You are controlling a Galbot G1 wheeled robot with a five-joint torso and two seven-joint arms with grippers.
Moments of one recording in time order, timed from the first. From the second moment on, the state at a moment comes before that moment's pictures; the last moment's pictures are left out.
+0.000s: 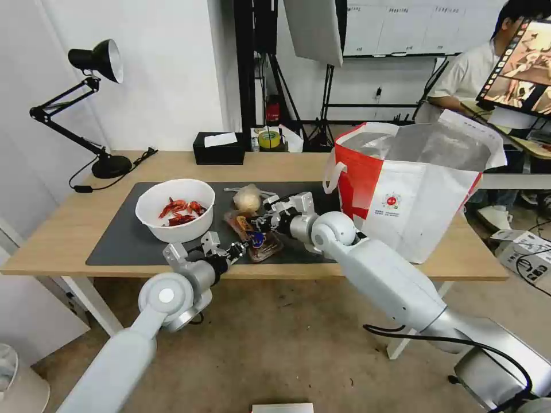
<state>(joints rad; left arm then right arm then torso) 0.99 -1.07 -0.20 -1.94 -1.59 0.39 -0.51 -0.37 1.20 -0.30 1.37 0.88 -0.53 -0.18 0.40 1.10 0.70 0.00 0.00</state>
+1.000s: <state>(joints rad) 0.99 -1.07 -0.20 -1.96 -1.59 0.39 -0.51 -0.85 0.84 0.12 1.98 0.85 -0.39 -0.16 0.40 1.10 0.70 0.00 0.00</state>
